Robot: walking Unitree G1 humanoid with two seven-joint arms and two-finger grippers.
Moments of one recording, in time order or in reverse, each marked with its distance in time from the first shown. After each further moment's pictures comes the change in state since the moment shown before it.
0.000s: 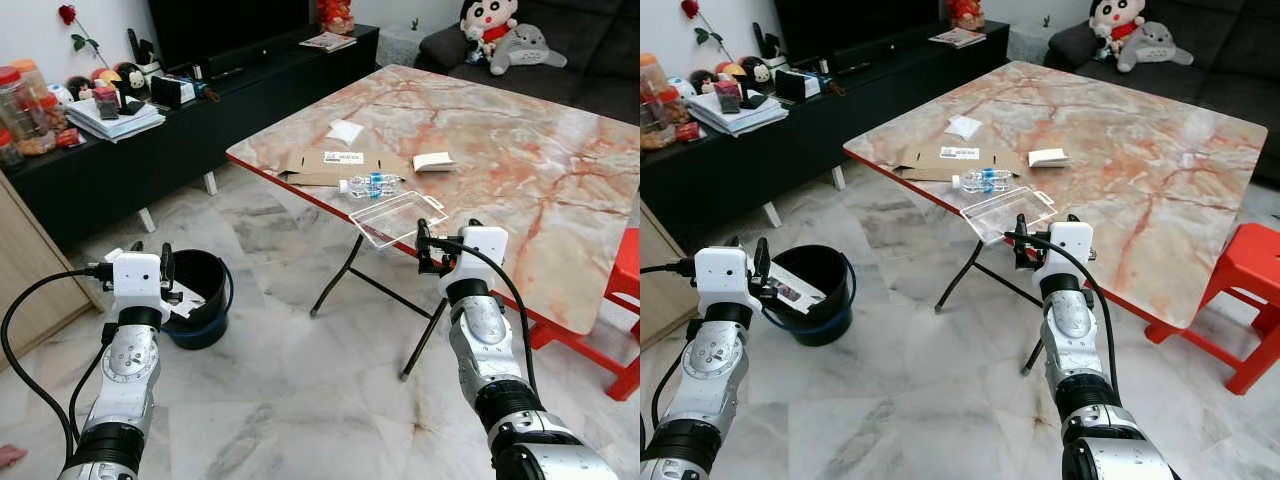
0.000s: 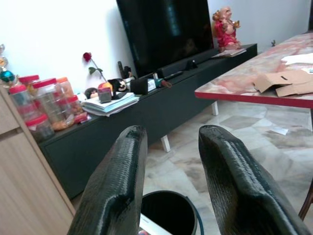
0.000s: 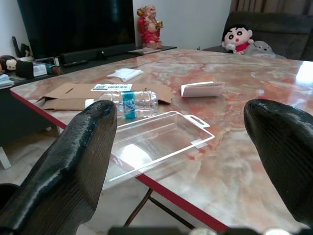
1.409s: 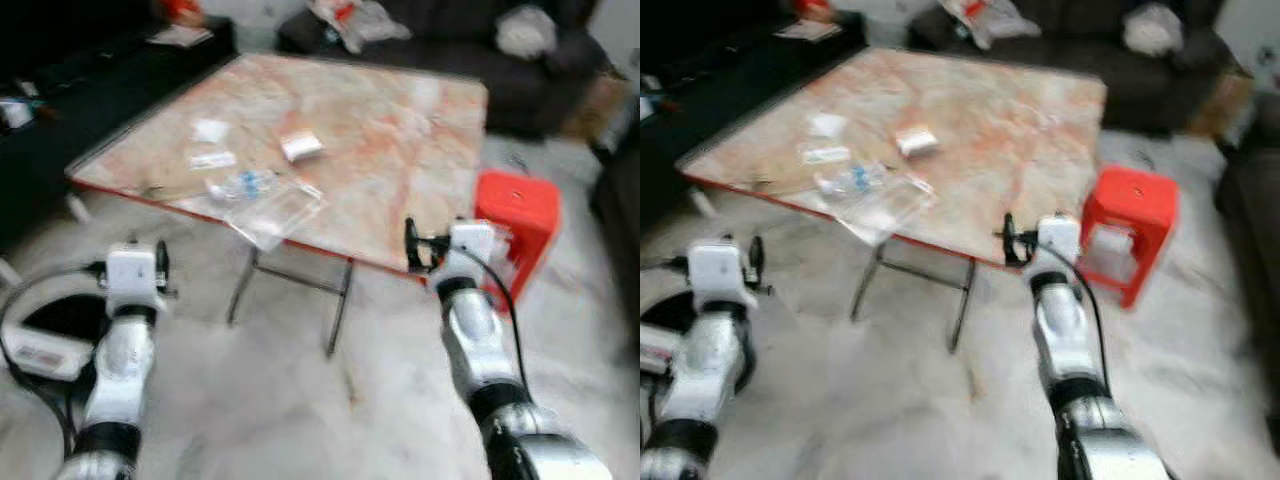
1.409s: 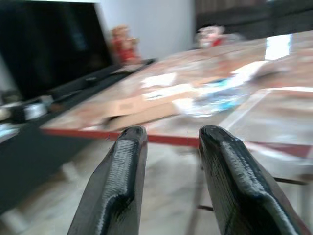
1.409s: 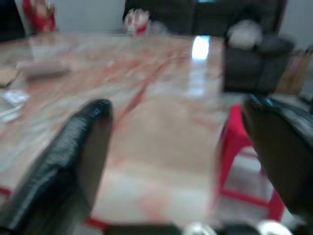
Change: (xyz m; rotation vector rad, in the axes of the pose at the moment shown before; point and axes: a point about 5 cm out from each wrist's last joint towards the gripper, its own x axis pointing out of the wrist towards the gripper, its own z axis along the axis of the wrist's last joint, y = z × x) left arm 0.001 -0.009 0.000 -0.021 0.009 -0.028; right arm -0.003 0.003 -0.007 -0.008 0.032 0.015
